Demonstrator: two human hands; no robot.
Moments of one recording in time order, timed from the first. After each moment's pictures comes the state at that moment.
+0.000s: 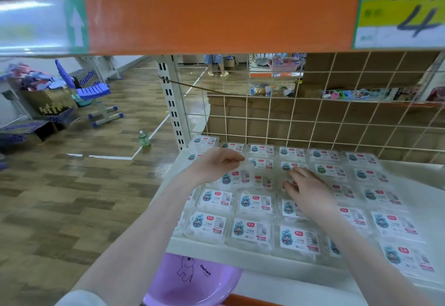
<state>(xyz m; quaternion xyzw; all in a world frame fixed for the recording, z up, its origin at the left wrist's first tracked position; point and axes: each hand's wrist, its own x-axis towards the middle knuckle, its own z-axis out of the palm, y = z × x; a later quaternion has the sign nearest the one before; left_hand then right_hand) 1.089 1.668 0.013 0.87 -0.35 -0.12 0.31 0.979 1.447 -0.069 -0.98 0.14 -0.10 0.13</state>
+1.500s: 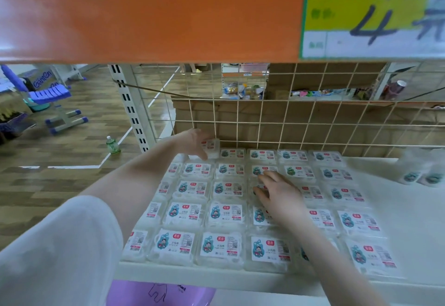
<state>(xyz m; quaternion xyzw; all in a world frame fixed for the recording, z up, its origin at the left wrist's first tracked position) 1.200 1.604 0.010 0.92 -0.36 -0.14 0.06 0.978 1.447 -0.072 -0.97 0.14 -0.12 0.14</state>
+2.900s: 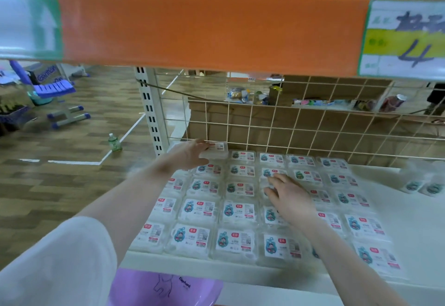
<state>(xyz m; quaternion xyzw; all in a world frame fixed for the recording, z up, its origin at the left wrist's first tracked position) 1.184 1.654 -0.007 0.92 -0.39 -0.04 0.02 0.979 1.451 -0.061 -0.98 0.15 -0.05 0.12</state>
